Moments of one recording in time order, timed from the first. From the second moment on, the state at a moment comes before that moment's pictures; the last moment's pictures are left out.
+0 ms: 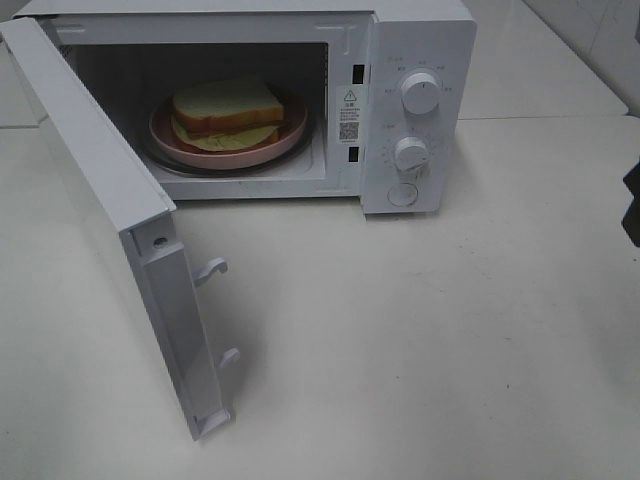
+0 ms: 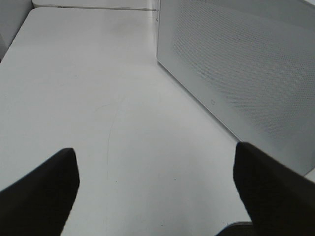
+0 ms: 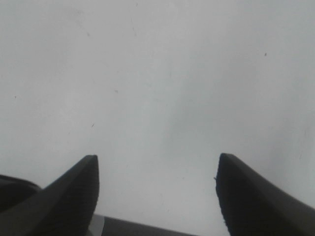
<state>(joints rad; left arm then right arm) 0.05 0.00 -0.52 -0.09 1.08 0.07 0.25 1.14 -0.92 -0.12 1.01 0.03</state>
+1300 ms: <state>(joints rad) 0.05 0.00 -0.52 -0.09 1.08 0.07 0.35 1.15 -0.92 0.16 0.99 -1.19</state>
